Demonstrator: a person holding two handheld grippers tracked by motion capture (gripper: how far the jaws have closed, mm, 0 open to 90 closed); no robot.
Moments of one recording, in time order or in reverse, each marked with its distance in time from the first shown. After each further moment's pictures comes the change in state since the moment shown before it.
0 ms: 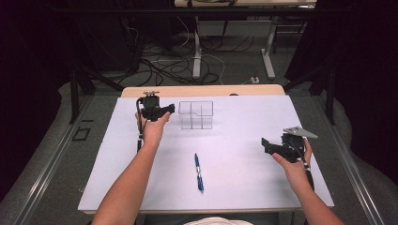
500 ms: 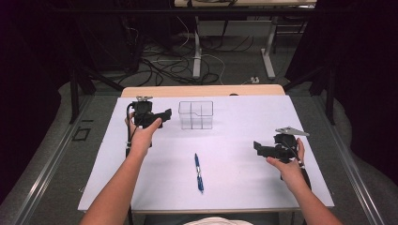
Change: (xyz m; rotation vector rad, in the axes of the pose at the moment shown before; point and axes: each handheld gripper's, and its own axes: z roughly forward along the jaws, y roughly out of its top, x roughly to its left) left arm 0.009 -0.016 -0.033 -0.014 -0.028 0.080; right arm 0.020 0.001 0.006 0.089 0.067 0.018
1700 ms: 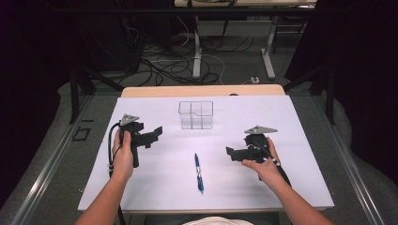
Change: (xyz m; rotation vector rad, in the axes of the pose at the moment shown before) left arm 0.025 -0.052 -0.043 -0.056 -0.139 0.034; right arm 0.079 0.012 0.021 0.073 0.183 -0.136
